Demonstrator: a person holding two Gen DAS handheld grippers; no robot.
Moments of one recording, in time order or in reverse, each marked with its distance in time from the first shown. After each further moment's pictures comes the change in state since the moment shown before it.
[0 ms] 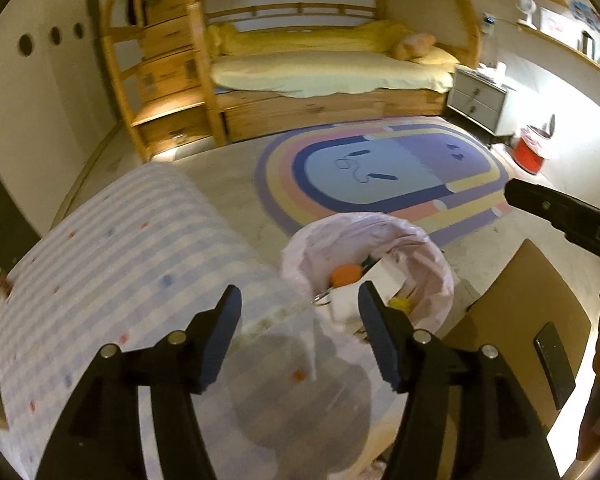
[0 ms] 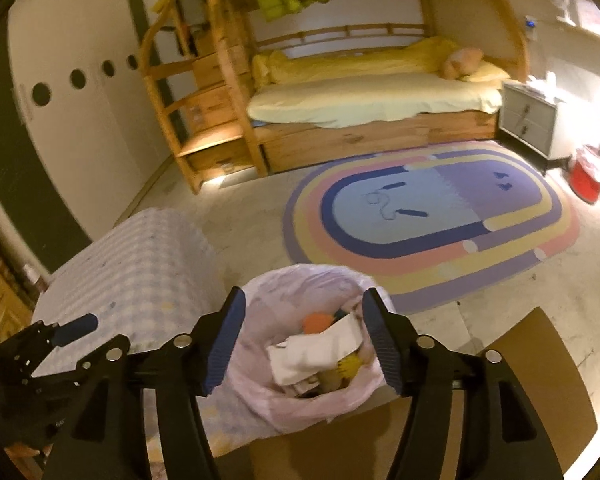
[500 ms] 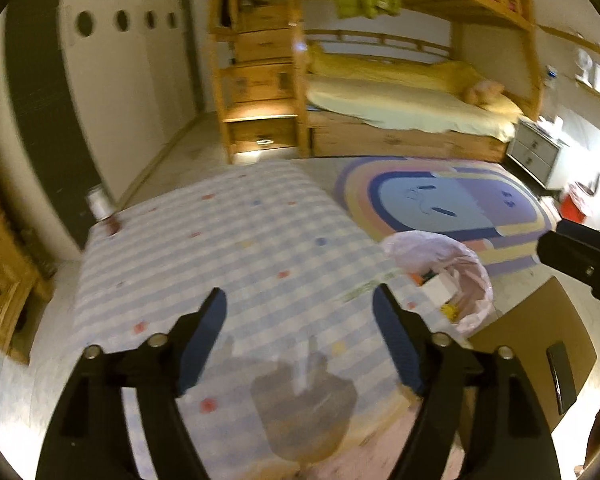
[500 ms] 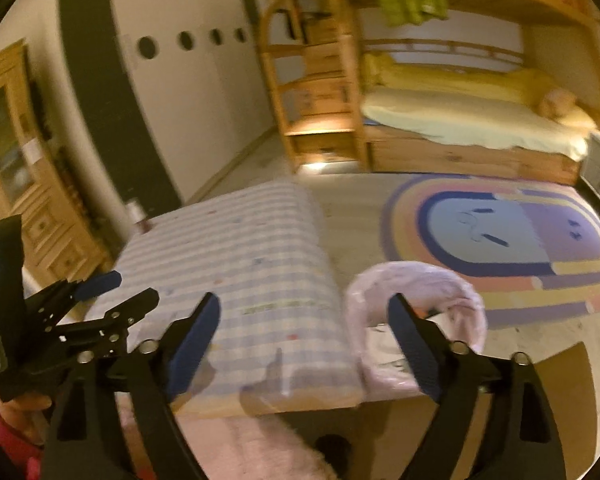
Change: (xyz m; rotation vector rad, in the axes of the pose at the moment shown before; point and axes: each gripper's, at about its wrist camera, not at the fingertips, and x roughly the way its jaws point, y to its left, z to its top) left arm -0.125 0.089 -0.050 -0.200 -0.076 0.191; right arm -0.074 0.126 -0.020 -0.228 0.032 0.267
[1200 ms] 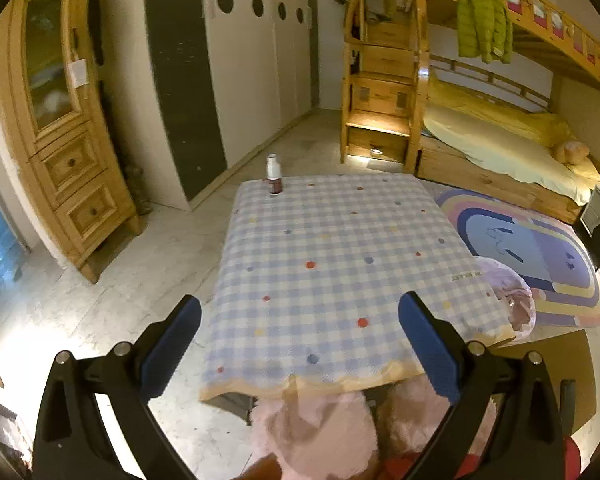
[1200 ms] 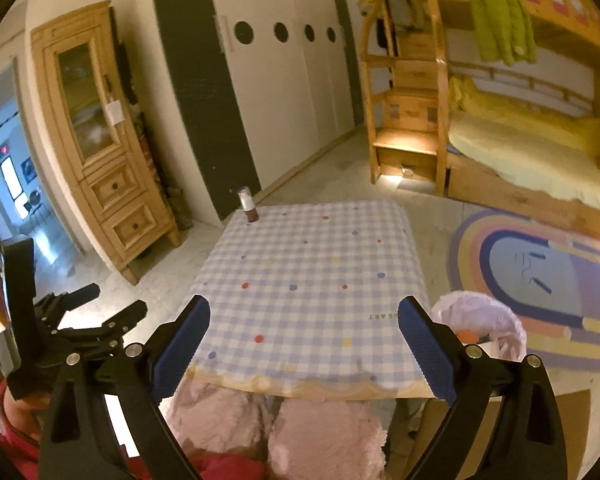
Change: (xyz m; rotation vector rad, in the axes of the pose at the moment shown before) left arm -0.143 0.099 -0.050 -0.259 -0.011 0.283; right arm -0.062 0.126 0.025 -0.193 0.010 0.173
